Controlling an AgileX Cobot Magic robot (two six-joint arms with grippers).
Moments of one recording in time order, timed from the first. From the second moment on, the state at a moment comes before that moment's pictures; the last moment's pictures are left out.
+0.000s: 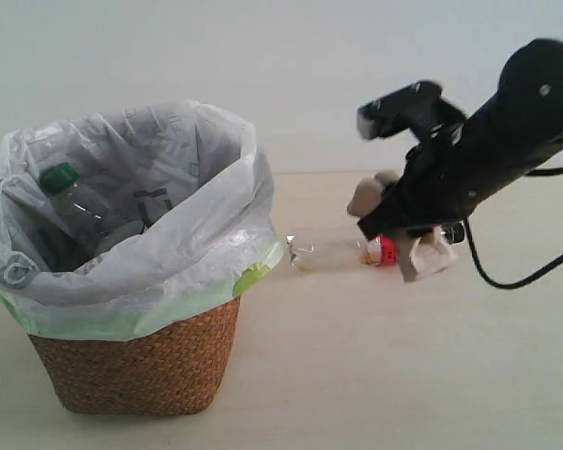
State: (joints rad) left arm 0.07 0.00 0.00 -0.02 0.31 0.06; right arm 0.40 1.62 -1.13 0.10 0.52 -0.29
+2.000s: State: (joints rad) left arm 0.07 0.00 0.00 -0.02 0.31 0.06; right arm 0.39 1.43 -1.47 0.09 0.80 -0.02
